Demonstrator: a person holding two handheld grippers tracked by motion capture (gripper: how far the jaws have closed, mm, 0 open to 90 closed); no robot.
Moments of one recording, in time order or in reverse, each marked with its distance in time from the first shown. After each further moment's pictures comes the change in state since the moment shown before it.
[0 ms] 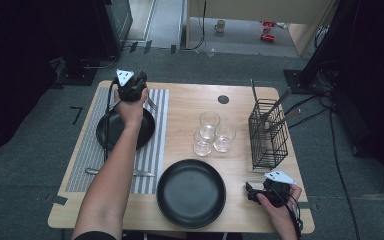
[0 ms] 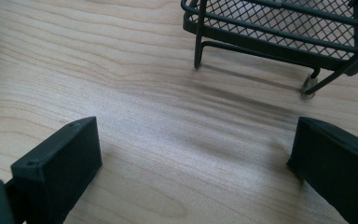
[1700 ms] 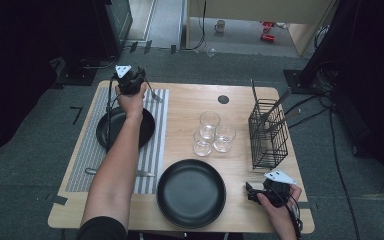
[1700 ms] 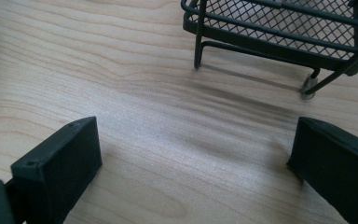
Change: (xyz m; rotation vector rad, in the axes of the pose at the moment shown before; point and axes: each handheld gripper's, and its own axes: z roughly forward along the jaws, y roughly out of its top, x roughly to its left) left arm 0.028 -0.007 0.040 0.010 0.006 -0.169; right arm 0.000 0.000 0.000 0.000 0.000 -0.001
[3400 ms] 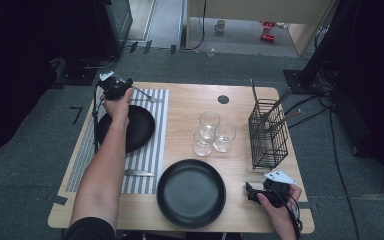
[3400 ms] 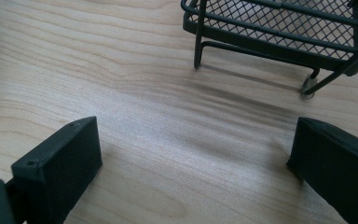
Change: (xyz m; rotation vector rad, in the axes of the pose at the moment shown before) left arm 0.070 -0.017 -0.001 0.121 0.124 -0.103; right arm 0.000 0.000 0.000 -0.001 -0.001 0.000
